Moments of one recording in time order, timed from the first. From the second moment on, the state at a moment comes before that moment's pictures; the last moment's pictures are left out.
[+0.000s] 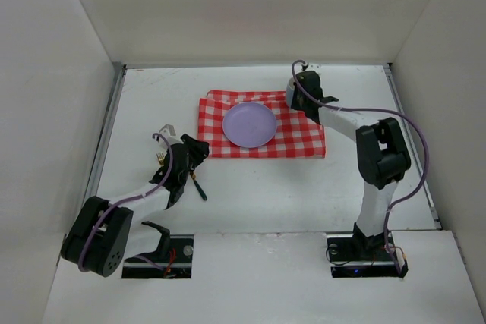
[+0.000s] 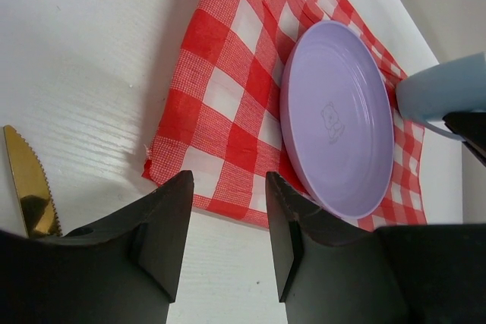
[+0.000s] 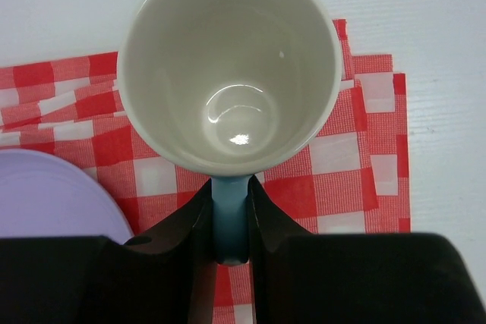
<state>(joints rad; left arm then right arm) -0.39 1.19 0.28 0.52 -0.24 -0.91 0.37 1.93 1.37 -0.06 0.30 0.35</state>
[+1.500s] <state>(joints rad) -0.30 0.62 0.42 -0.03 -0.60 -0.86 1.23 1.94 1.22 0.14 0.28 0.46</state>
